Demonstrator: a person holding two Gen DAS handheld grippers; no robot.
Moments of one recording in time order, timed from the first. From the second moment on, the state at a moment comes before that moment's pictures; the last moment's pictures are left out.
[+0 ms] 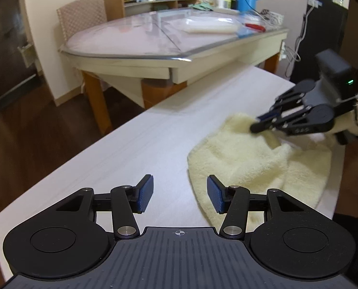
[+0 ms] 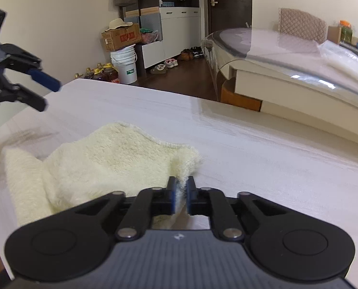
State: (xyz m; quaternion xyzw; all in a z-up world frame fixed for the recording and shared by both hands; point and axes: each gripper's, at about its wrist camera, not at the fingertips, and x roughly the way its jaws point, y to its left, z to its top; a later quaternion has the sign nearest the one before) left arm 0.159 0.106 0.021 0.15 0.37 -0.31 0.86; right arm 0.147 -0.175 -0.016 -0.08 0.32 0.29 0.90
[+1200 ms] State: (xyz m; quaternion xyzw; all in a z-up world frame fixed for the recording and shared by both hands) left arm 0.121 0.025 -0.032 0.26 0.34 -0.33 0.84; right arm -0.010 -0.178 -0.001 -0.27 0.17 0.40 0.86
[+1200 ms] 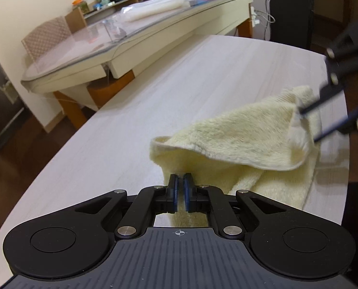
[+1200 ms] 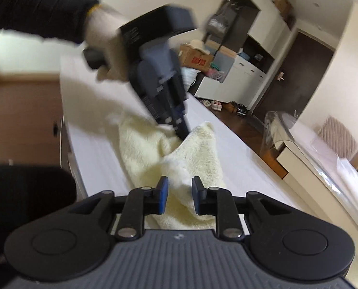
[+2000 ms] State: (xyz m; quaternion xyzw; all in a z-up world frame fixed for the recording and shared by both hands) left arm 0.113 0.047 -0.020 0.22 0.32 -0.35 0.85; right arm 0.015 -0.175 0.019 -0.36 0.16 0.40 0.82
